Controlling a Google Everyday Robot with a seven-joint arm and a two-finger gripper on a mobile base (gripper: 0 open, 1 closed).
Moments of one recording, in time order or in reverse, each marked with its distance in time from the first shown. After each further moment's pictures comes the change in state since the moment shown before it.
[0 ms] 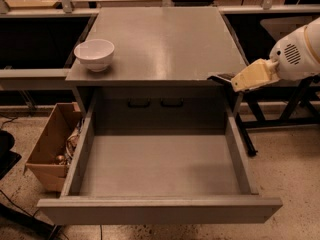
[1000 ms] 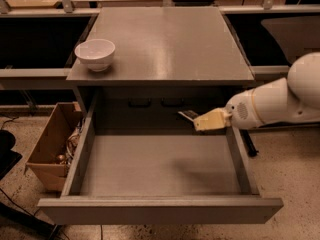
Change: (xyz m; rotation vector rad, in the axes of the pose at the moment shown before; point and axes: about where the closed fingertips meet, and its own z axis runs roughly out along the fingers) arm 0.053 0.040 0.128 -0.225 -0.040 0.036
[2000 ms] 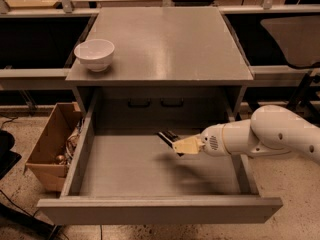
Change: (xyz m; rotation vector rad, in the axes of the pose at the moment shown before) arm 0.047 -0.001 0.105 -0.094 -0.080 0.008
